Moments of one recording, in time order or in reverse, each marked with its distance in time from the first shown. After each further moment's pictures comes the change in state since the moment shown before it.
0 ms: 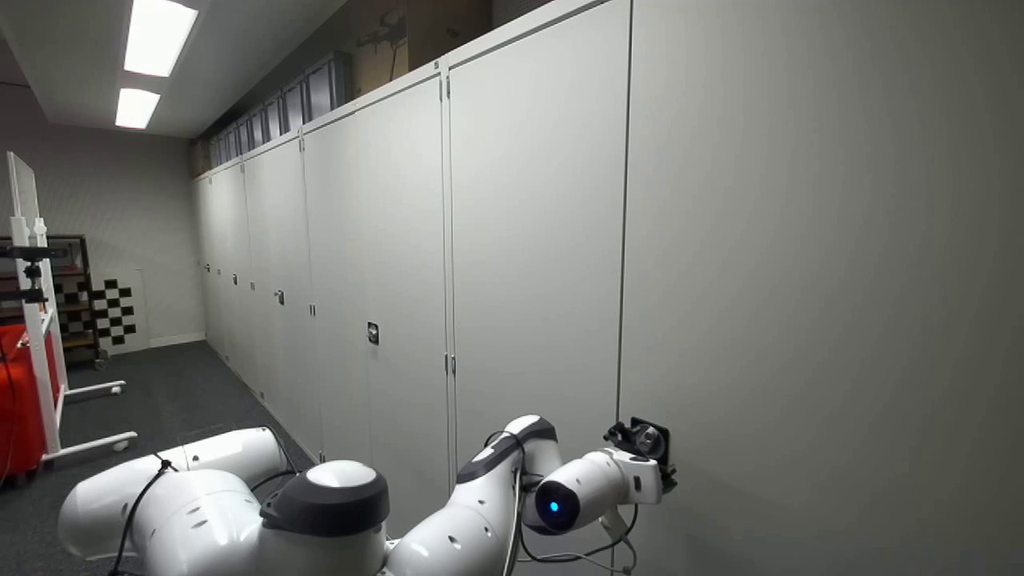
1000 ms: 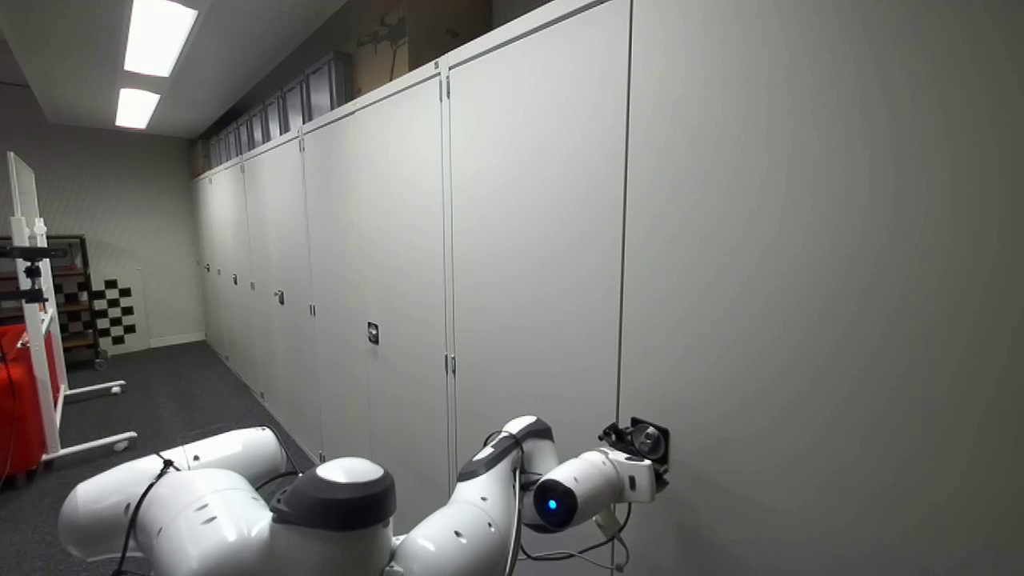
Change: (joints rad) arm 0.030 0.000 -0.016 0.000 0.002 -0.001 0.018
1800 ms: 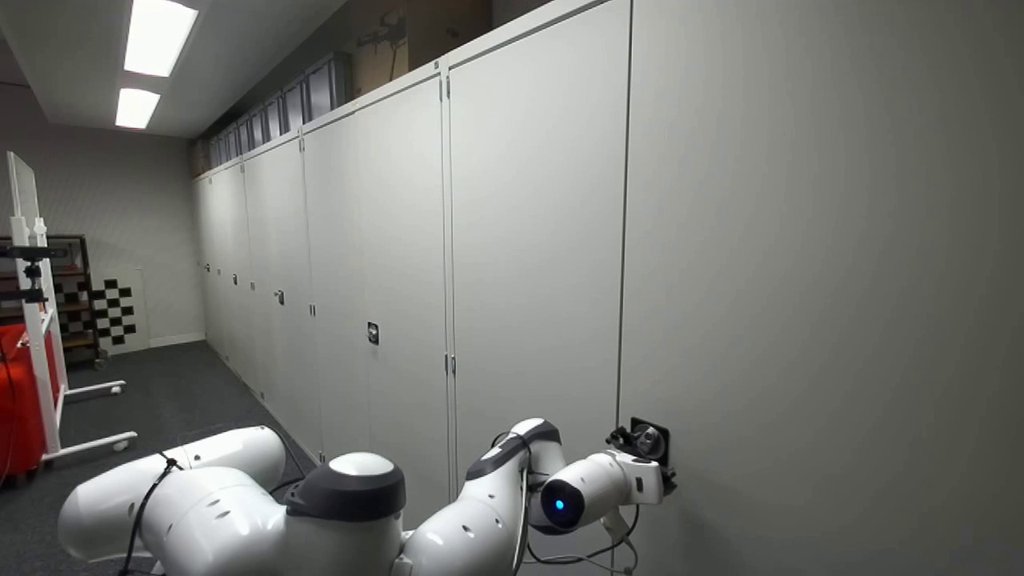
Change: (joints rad) arm 0.046 0.000 -0.021 0.069 -0.004 0.000 -0.003
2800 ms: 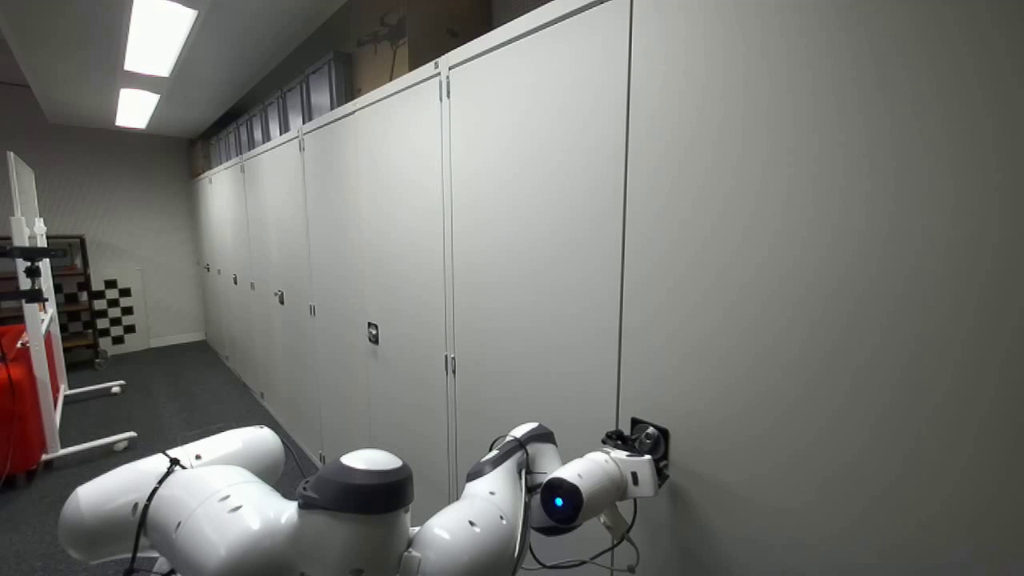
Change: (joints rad) arm 0.039 0.000 -0.028 0.023 -0.078 0.000 -0.004
